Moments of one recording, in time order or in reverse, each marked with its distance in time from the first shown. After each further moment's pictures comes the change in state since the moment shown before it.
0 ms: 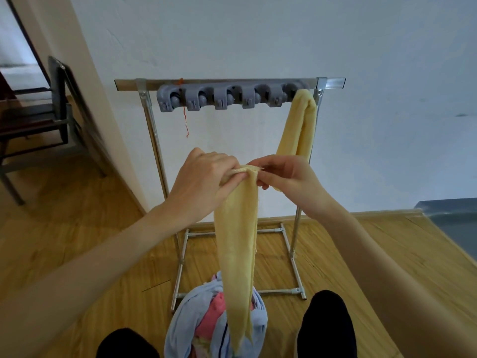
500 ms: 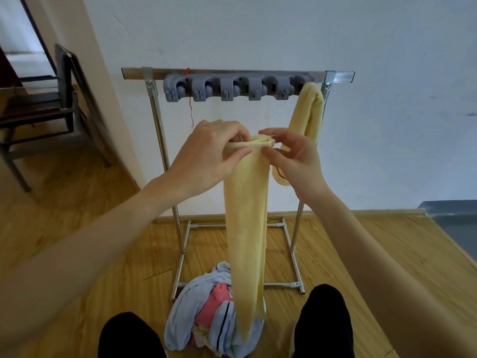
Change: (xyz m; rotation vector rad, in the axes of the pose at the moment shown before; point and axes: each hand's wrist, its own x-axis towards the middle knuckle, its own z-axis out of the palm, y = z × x) left_hand 0.016 0.001 -0.020 -0.146 0.065 -0.014; right_hand 0.016 0.006 0.007 0.056 0.242 -0.090
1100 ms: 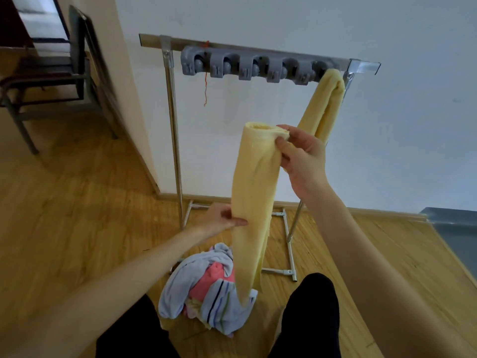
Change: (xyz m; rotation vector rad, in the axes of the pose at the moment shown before) left_hand -0.143 -0.042 0.138 -0.783 -0.387 -0.954; right_hand -0.011 0.013 0.017 0.219 0.163 0.284
